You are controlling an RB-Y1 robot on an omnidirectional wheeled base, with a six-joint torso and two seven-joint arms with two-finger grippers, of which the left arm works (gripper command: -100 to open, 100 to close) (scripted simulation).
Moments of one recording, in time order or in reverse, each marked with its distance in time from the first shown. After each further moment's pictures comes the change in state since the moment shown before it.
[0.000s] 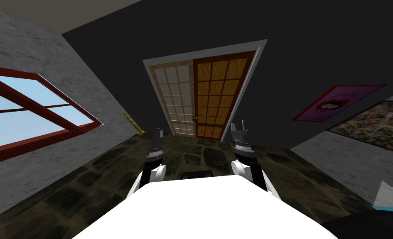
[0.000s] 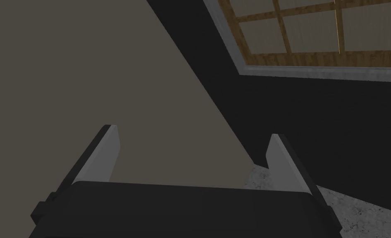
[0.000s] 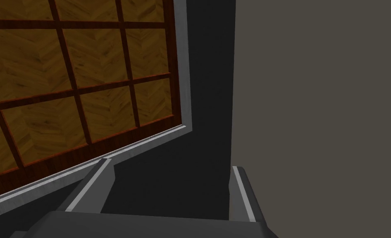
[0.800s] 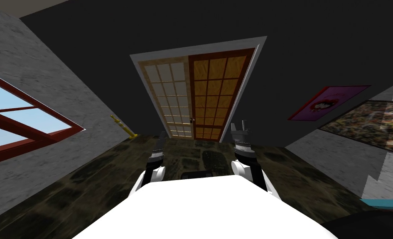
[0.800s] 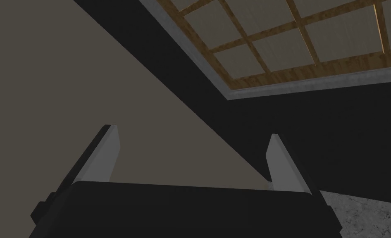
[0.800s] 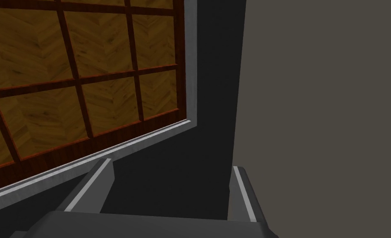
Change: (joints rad) arm -0.037 0.024 0.042 0.161 -0.034 -0.024 -0.147
